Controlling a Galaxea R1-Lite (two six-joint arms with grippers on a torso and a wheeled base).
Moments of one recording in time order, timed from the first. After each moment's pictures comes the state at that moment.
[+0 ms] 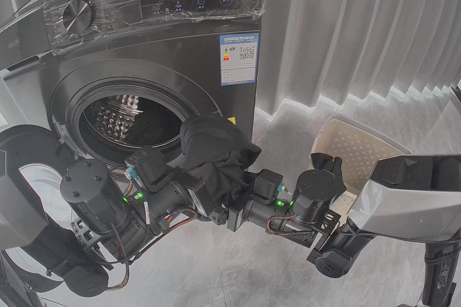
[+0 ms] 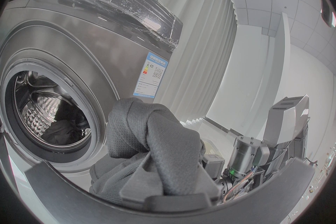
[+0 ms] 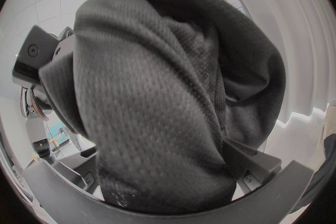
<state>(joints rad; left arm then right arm) -0.73 1.83 -0.42 -1.55 0.06 -0.18 0.79 2.29 -0.80 -1.55 0.18 0.14</state>
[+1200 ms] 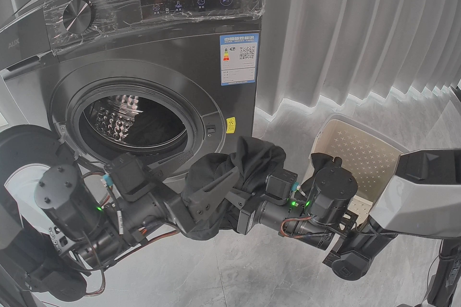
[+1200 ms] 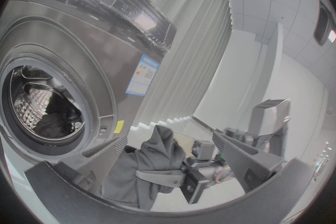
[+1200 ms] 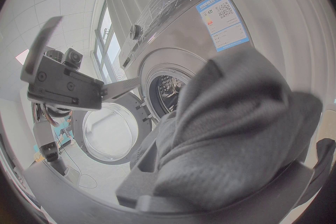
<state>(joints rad) -0.71 1.73 -0.32 -1.55 -0.06 -0.25 0.80 2.18 -0.69 -1.55 0.18 0.14</state>
